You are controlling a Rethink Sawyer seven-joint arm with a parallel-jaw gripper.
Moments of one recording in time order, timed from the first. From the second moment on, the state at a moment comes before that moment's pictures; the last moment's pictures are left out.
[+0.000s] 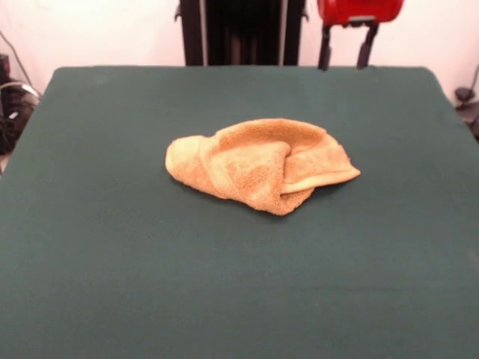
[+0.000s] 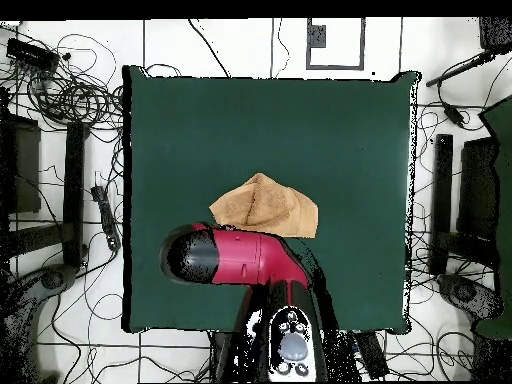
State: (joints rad) arm 0.01 -0.76 -0.04 1.85 0.01 0.52 1.57
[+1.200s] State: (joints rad) arm 0.01 -0.69 -0.04 1.83 0.01 0.56 1.57
